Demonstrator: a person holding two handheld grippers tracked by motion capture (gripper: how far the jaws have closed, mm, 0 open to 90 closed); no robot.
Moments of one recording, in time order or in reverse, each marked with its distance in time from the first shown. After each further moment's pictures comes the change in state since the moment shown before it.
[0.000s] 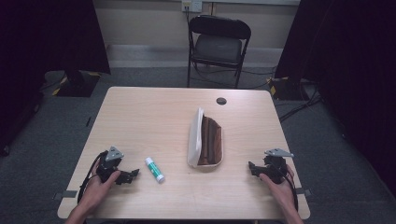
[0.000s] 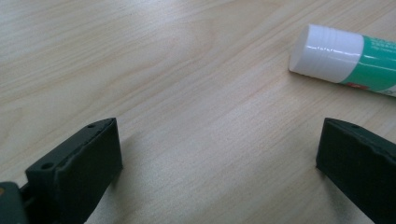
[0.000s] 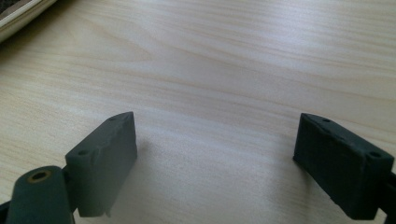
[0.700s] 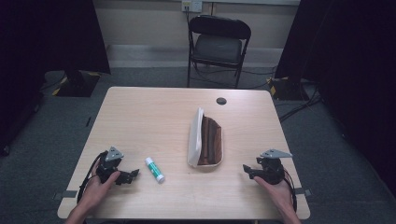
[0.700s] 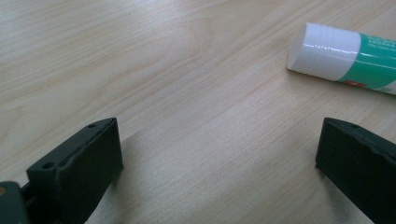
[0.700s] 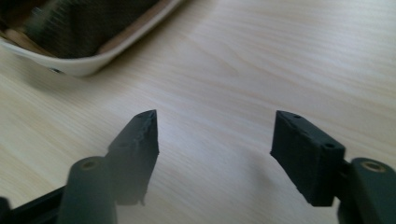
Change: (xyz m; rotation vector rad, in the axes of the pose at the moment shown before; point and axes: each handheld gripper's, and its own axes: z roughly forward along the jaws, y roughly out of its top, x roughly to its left) left arm 0.000 -0.001 -0.001 -0.003 -0.003 0.001; right arm 0.022 0.012 -0.024 -0.012 0.193 -0.082
